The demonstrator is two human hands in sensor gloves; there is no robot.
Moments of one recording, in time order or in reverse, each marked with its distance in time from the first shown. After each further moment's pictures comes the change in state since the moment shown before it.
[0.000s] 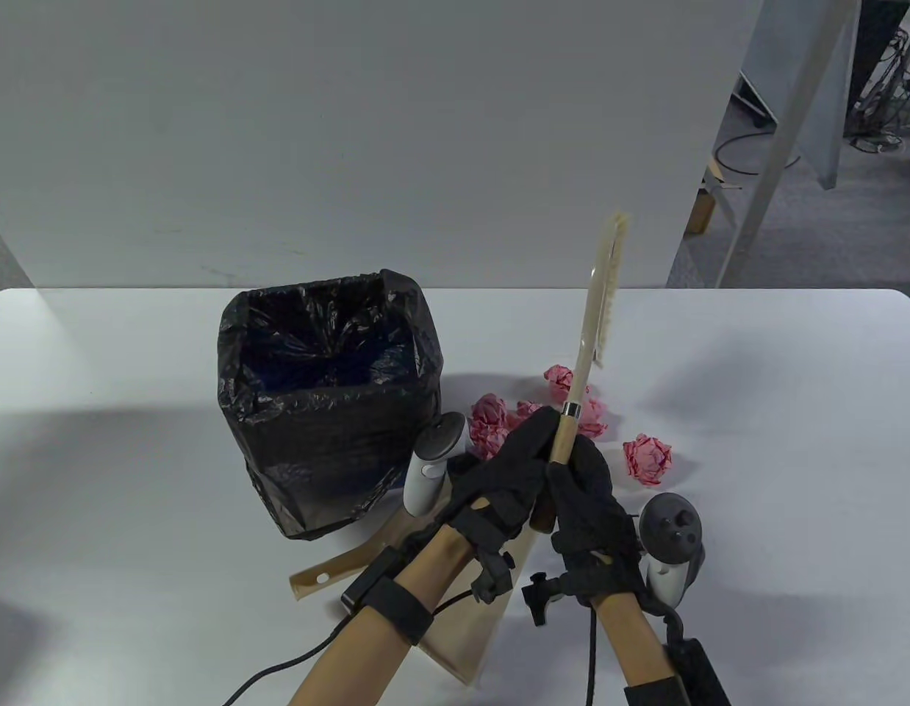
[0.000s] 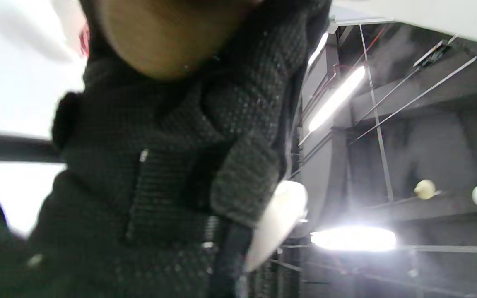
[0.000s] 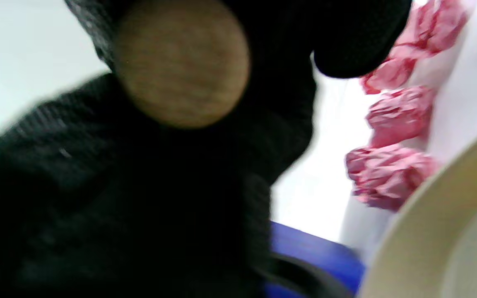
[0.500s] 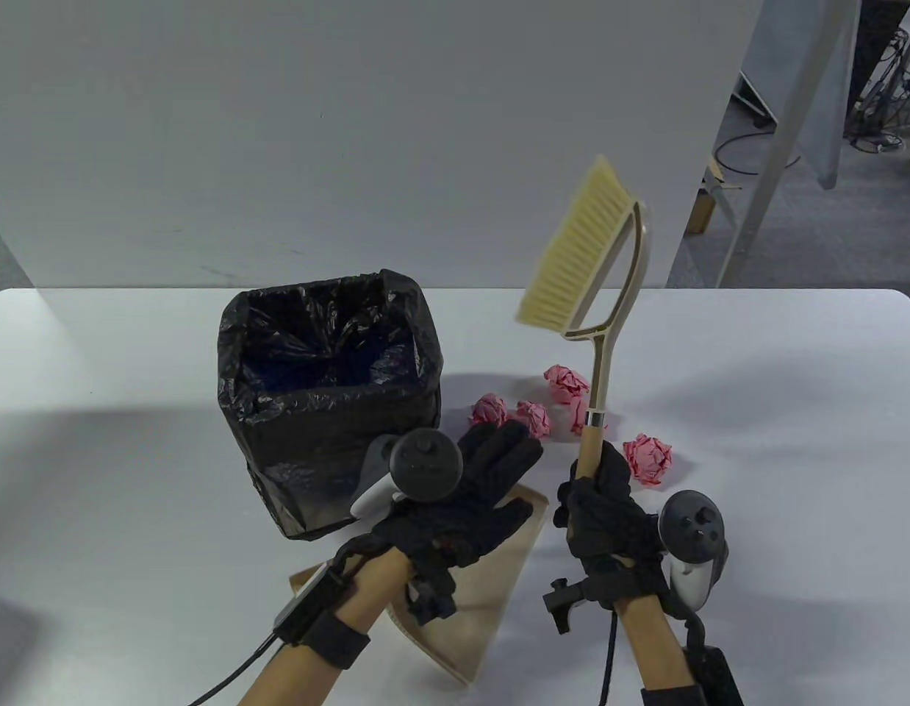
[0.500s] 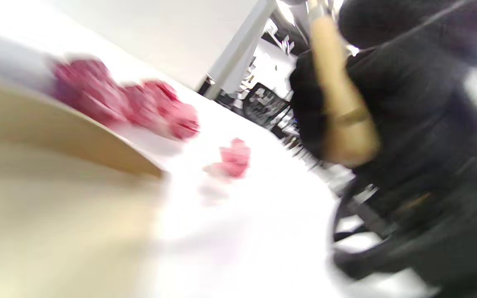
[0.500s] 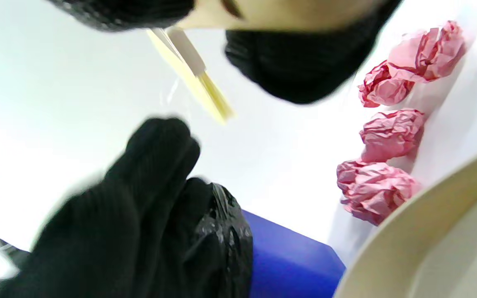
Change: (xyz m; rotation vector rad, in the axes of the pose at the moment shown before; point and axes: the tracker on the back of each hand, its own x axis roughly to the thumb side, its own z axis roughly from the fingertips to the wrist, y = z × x) left_hand 0.062 -0.011 0.072 0.042 0.142 -1.304; right_hand 0.013 -0.018 0.007 0.062 0.017 0.138
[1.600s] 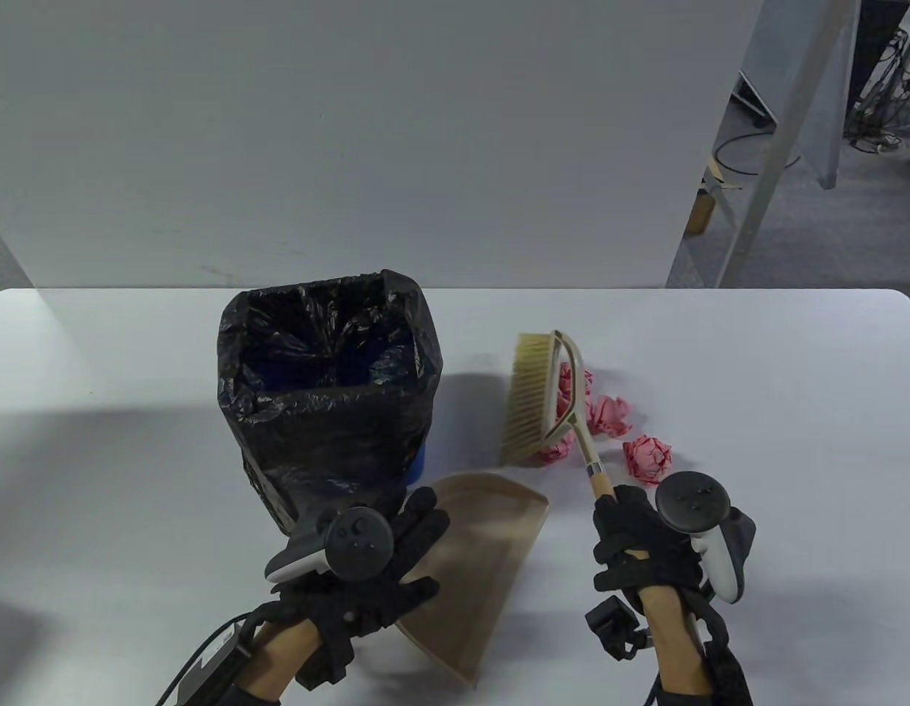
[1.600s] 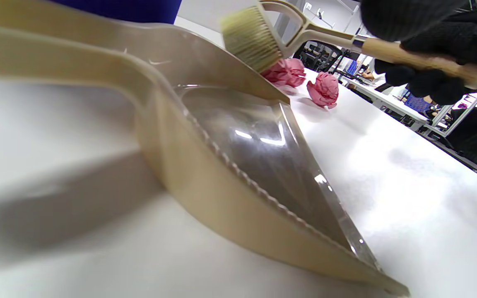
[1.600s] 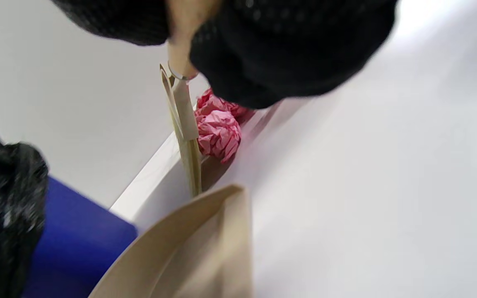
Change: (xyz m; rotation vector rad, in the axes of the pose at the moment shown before) left_hand -0.055 -0.039 0.077 -0.147 0.158 -0.047; right_hand -0.007 -0.036 0.005 0.020 0.504 0.487
